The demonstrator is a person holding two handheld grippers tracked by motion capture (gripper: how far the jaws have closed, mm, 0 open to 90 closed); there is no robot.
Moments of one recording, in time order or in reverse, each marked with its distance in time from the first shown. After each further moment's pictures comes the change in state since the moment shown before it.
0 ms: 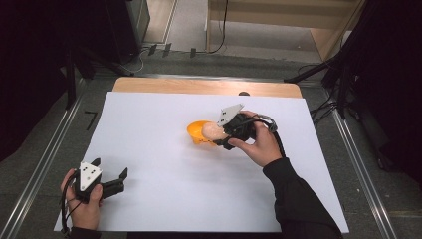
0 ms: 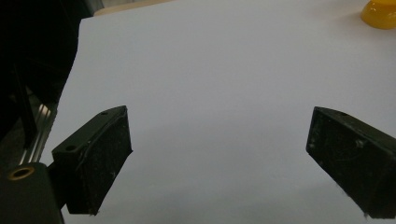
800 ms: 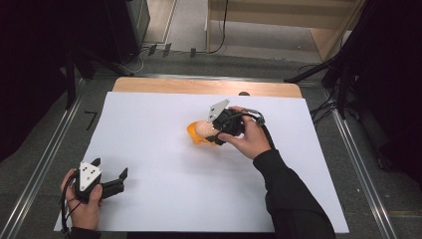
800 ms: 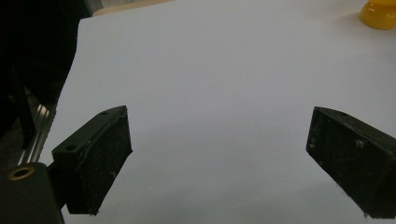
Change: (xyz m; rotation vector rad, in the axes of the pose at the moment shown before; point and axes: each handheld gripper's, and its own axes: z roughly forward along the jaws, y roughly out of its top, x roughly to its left) left arm 0.000 0.000 0.000 -0.003 -0.004 -0.003; right arm -0.012 0.018 0.029 0.039 0.022 -0.029
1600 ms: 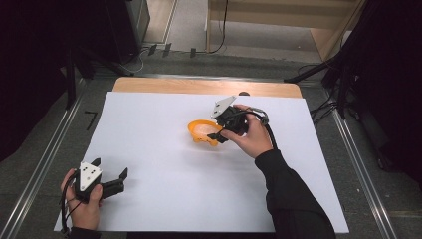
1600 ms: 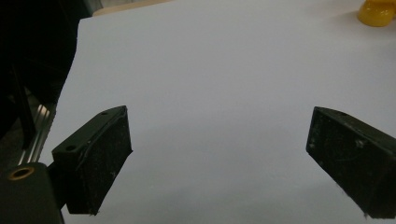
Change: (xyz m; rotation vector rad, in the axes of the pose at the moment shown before) left arm 0.000 0.000 0.000 0.003 0.000 0.002; right arm -0.007 -0.007 -0.008 -0.041 -0.012 0.086
